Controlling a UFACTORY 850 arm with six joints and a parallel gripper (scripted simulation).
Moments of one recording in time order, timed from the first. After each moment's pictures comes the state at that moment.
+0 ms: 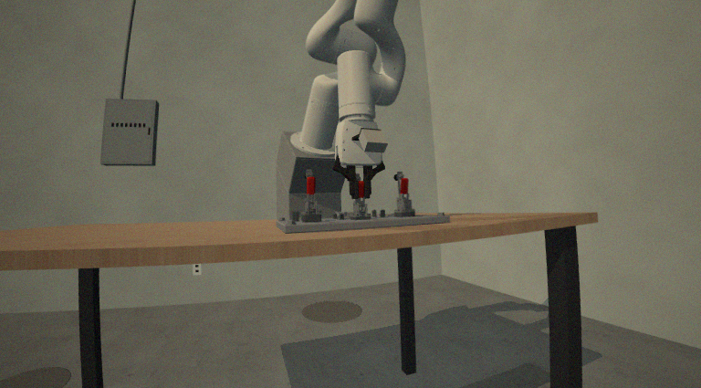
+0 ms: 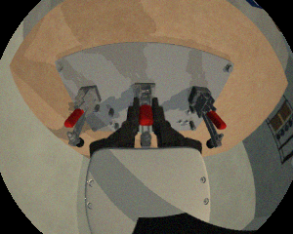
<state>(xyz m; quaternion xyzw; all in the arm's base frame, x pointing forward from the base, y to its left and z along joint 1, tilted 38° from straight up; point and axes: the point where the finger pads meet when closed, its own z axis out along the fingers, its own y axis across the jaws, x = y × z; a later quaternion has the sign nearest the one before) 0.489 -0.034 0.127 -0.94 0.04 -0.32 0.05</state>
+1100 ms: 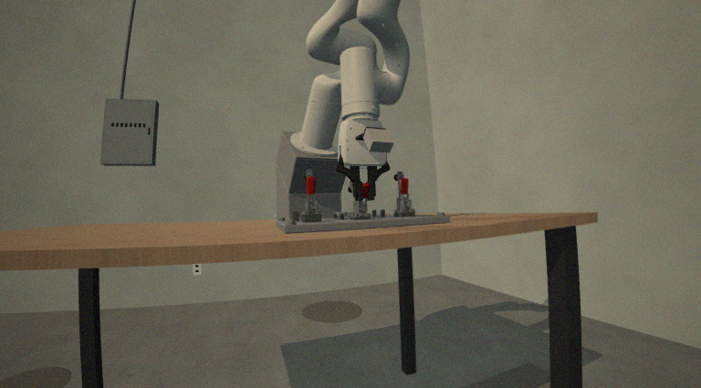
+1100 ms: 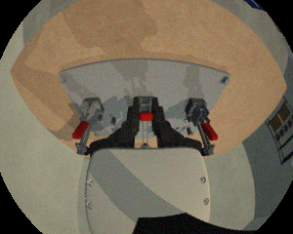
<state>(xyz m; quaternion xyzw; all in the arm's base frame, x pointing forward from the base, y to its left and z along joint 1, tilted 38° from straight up) 0.512 -0.036 0.139 -0.94 0.04 -0.32 0.05</state>
